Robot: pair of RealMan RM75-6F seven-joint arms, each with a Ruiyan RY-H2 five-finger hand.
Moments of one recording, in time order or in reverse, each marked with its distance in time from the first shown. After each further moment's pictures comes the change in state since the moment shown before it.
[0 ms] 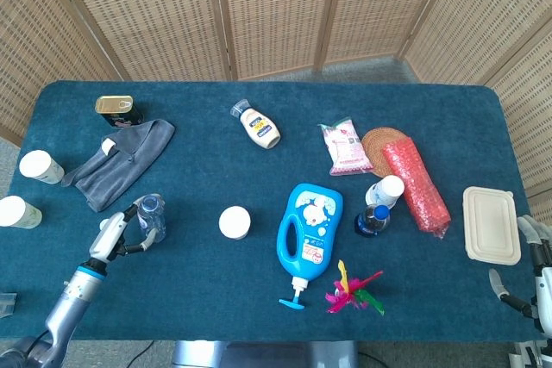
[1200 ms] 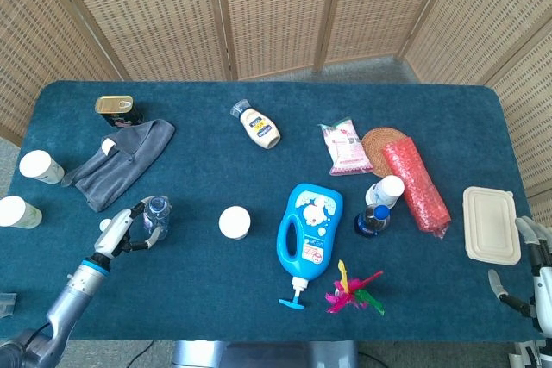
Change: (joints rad) left arm -0.045 0.048 0.004 -0.069 -0.010 -0.089 0.019; right arm 0.001 -0.006 -0.002 0.005 0.008 -0.013 -0.008
